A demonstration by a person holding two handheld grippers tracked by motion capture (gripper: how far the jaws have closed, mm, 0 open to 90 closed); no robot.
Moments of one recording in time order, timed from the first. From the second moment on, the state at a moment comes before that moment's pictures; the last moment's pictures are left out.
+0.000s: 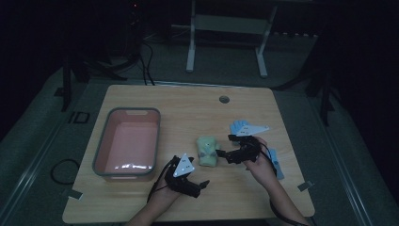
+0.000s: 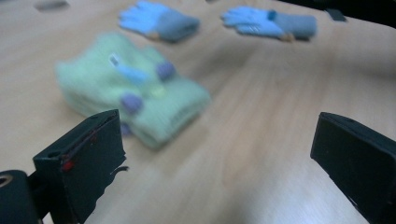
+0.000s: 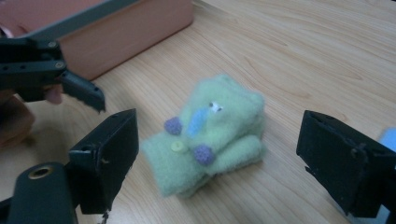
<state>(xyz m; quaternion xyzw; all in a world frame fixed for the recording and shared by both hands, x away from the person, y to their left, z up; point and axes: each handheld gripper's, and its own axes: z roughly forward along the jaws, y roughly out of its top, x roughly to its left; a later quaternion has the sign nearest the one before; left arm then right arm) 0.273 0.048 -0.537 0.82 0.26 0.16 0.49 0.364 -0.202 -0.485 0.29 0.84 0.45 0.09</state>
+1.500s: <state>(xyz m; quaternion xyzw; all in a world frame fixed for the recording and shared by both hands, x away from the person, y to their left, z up) 0.329 0.020 -0.557 0.90 0.11 0.19 0.38 0.440 -0.161 -0.554 0.33 0.85 0.40 -0.03</state>
